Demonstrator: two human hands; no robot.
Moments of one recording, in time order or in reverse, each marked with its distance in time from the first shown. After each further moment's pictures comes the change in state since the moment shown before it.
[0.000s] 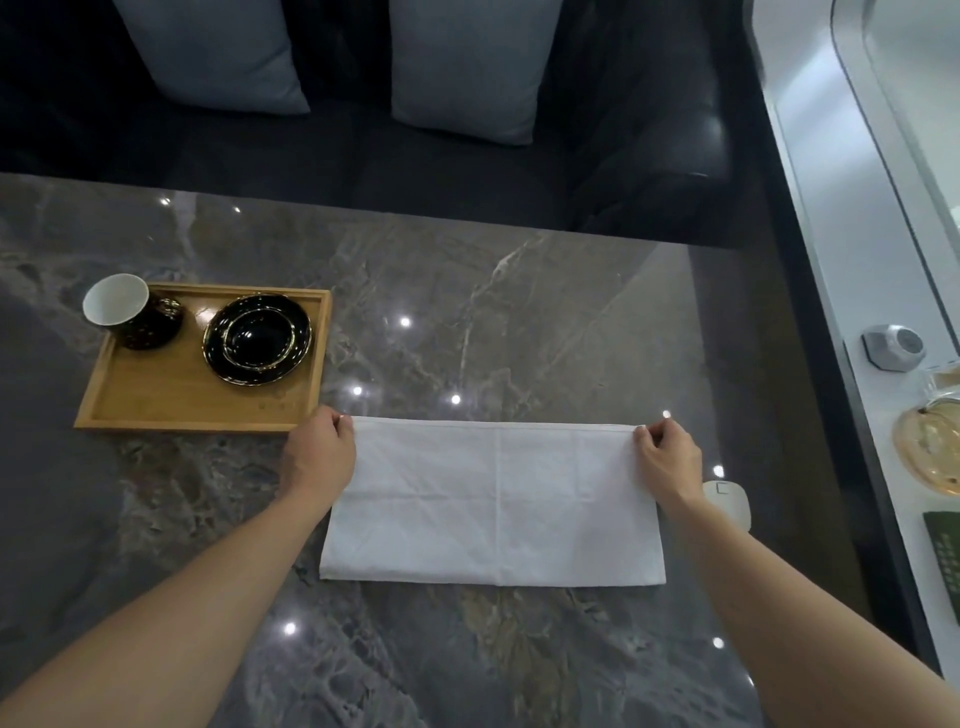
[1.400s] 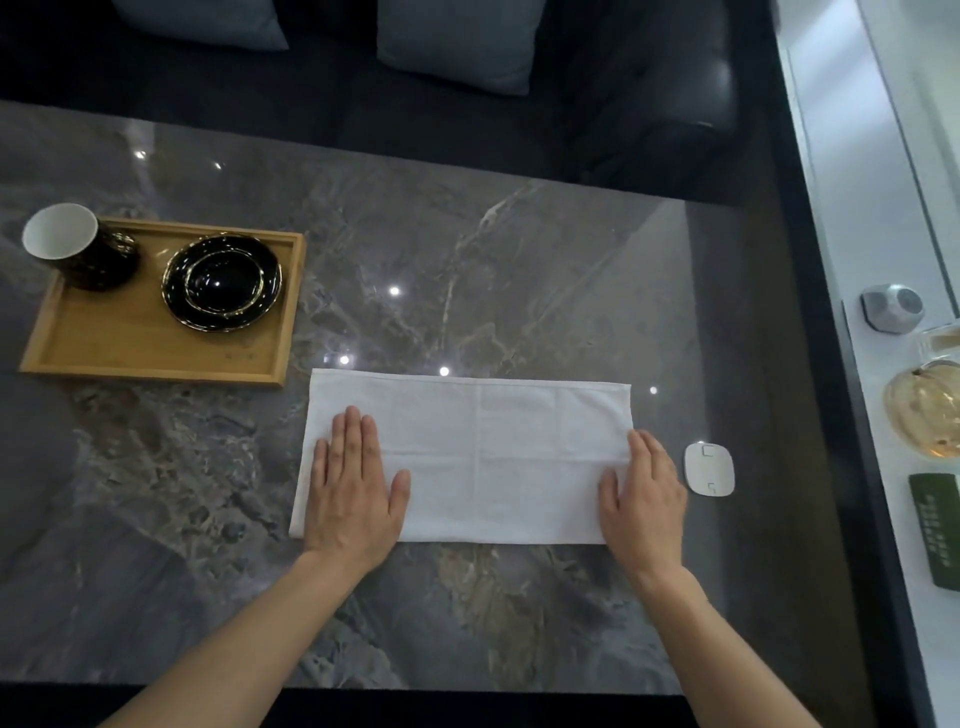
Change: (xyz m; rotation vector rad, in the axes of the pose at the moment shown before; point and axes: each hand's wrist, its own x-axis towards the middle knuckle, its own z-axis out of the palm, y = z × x) left_hand -0.117 -0.016 0.065 0.452 -0.068 0.391; right_hand -0.101 0.047 0.010 -0.417 0.088 -0.358
